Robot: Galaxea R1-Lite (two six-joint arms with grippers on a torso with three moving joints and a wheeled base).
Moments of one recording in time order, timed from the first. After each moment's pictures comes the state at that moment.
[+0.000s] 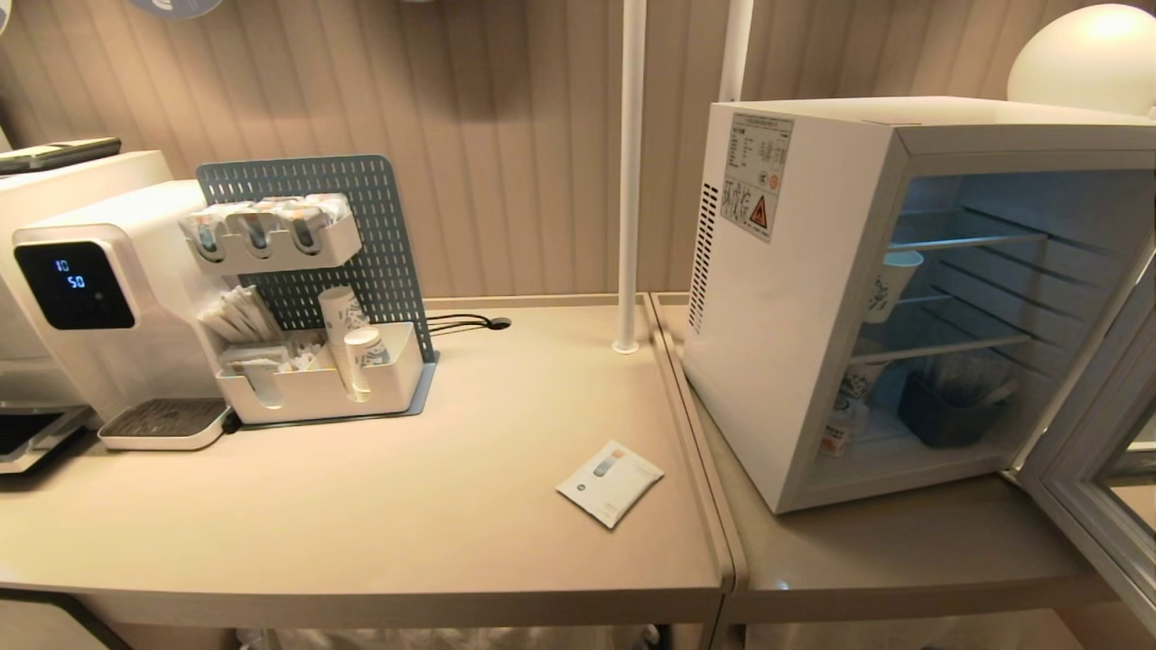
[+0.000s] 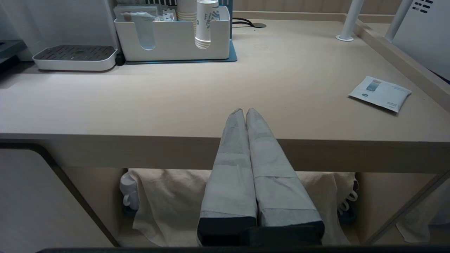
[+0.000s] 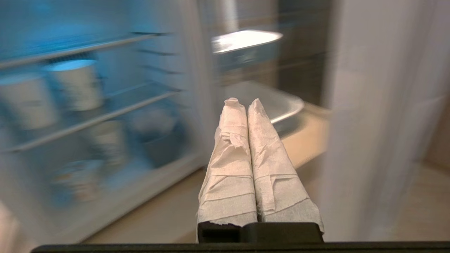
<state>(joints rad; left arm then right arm) 0.00 0.00 0.00 0.00 0.01 -0.03 -0.07 0.28 -0.18 -0.34 -0.50 -0.06</state>
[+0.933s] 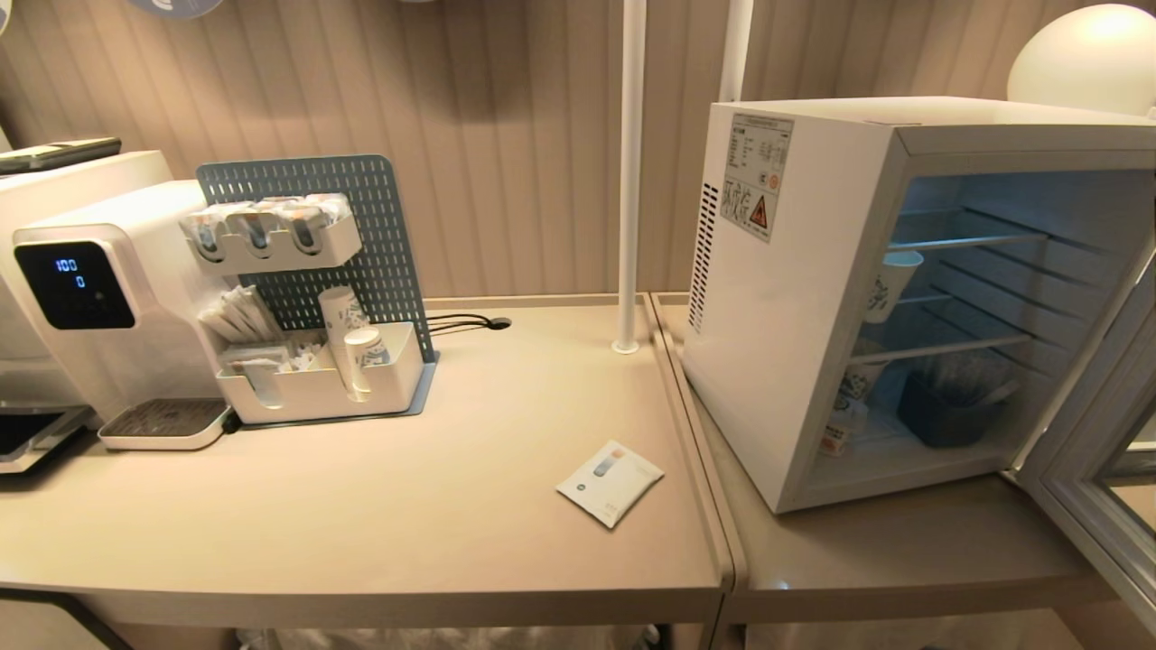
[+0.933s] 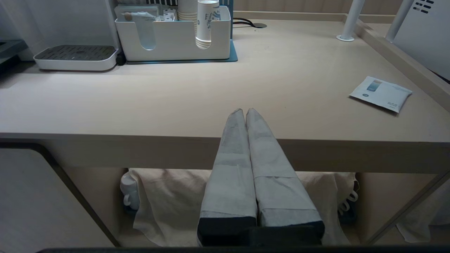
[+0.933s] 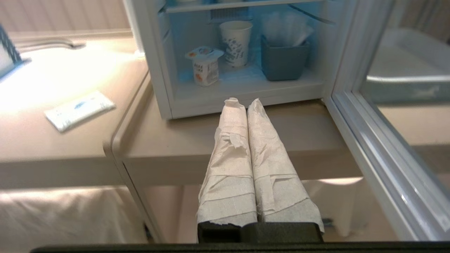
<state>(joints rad) 0.00 0.00 0.00 0.00 0.01 -0.03 0.00 0.00 -0.03 0.01 -0.02 -0.04</state>
